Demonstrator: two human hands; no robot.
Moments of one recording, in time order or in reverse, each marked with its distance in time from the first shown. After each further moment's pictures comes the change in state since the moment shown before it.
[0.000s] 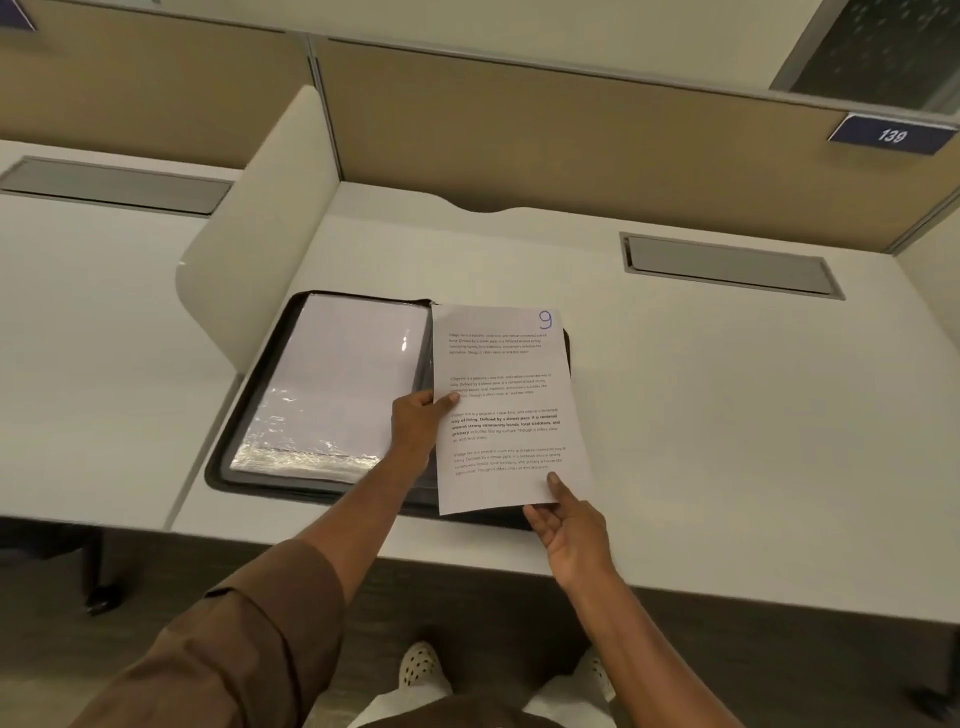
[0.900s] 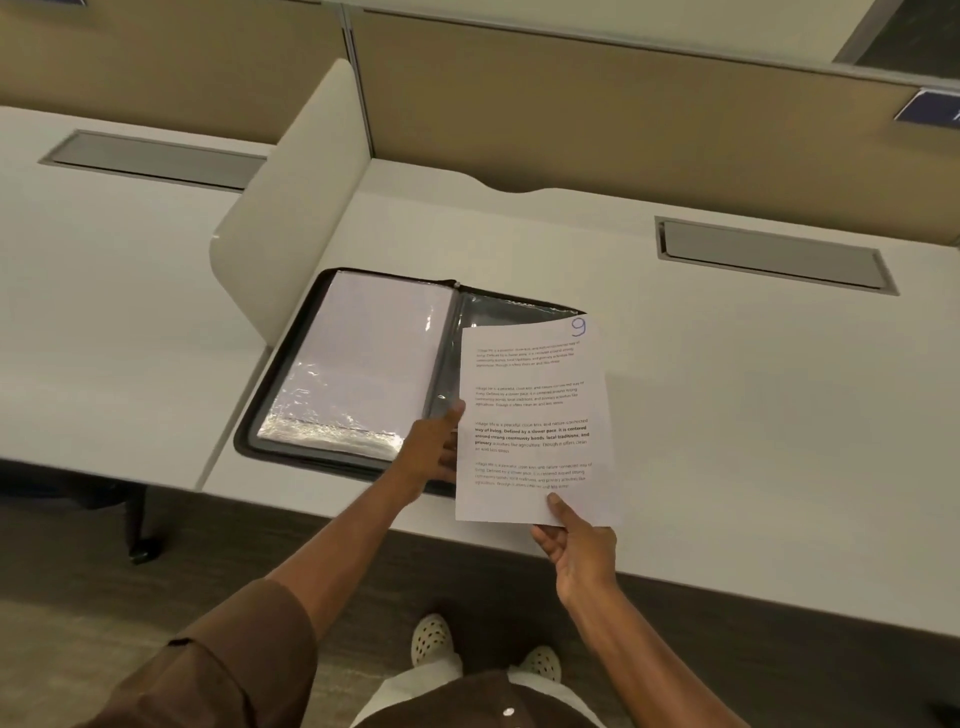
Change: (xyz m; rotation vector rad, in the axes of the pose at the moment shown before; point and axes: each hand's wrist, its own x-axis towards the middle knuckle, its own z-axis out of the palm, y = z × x) left_hand -0.052 -0.014 -0.029 0.196 -0.209 -0.216; right_hand -0.009 0.028 -0.020 -0.110 0.059 -0.054
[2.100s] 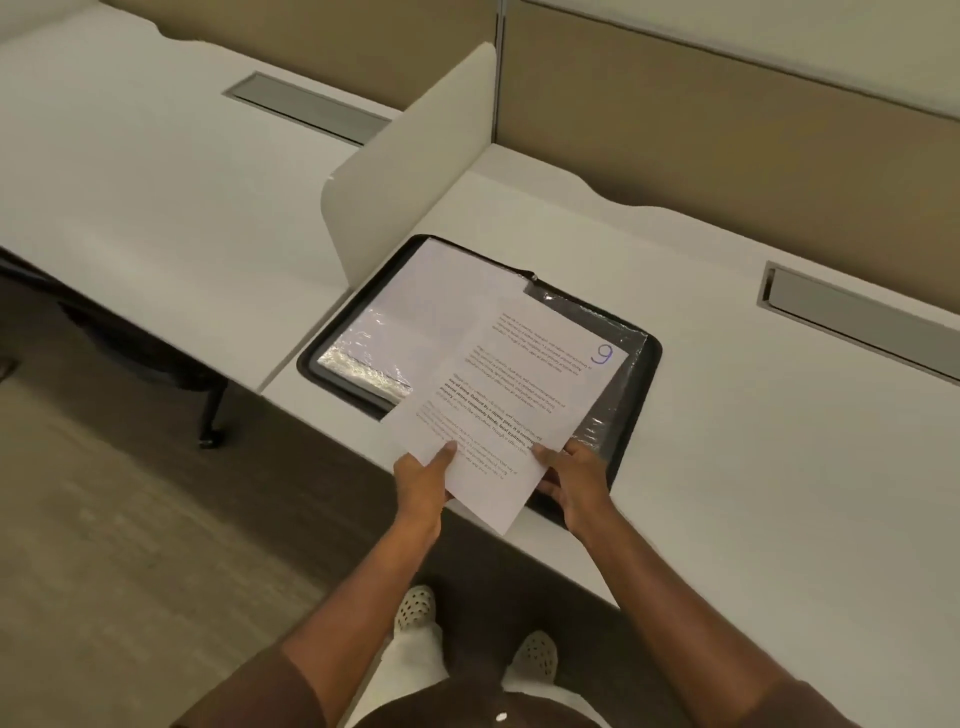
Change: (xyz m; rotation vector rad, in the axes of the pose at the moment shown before) left_hand -0.069 -0.058 0.043 -0.601 0.608 0.097; right_hand 0.060 -0.043 0.050 -0.558 -0.461 -0.007
